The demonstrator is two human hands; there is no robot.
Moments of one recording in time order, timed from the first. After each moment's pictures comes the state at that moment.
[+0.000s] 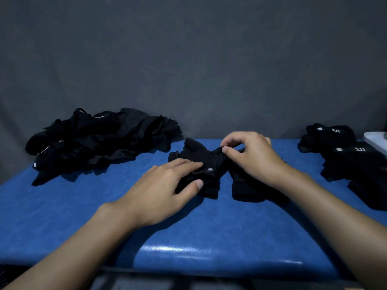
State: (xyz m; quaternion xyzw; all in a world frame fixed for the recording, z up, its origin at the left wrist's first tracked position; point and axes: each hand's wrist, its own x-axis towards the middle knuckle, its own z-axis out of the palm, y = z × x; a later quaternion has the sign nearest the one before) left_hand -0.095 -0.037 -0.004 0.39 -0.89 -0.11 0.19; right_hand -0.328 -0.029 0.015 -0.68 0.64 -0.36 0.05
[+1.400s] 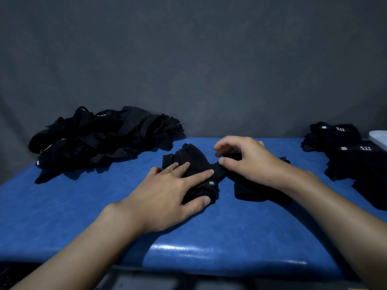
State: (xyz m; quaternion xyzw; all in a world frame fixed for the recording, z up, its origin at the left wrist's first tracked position) left_hand -0.100 -0.029 -0.007 0.43 -0.90 0.00 0.00; right_hand -0.327 -0.033 0.008 -0.73 0.59 -0.32 0.13
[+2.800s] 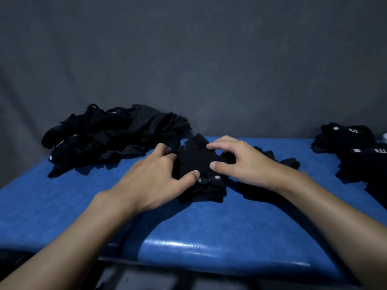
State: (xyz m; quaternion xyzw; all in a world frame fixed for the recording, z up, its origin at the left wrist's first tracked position) left_hand -0.080 -0.036 0.017 0.55 -0.82 -0.09 0.11; right_hand -0.305 -0.038 0.007 -0.76 0.55 -0.29 0.20
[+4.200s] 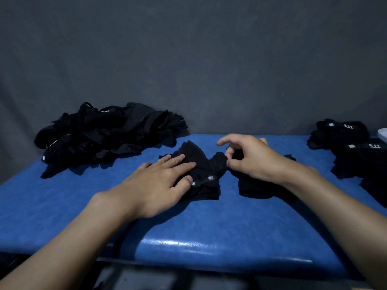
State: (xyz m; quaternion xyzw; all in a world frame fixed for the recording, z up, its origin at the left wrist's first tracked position) left_hand -0.081 -0.038 0.005 0.48 -0.87 -0.09 0.00; right_hand -0.326 -0.040 0.005 -0.73 0.61 -0.28 0.13
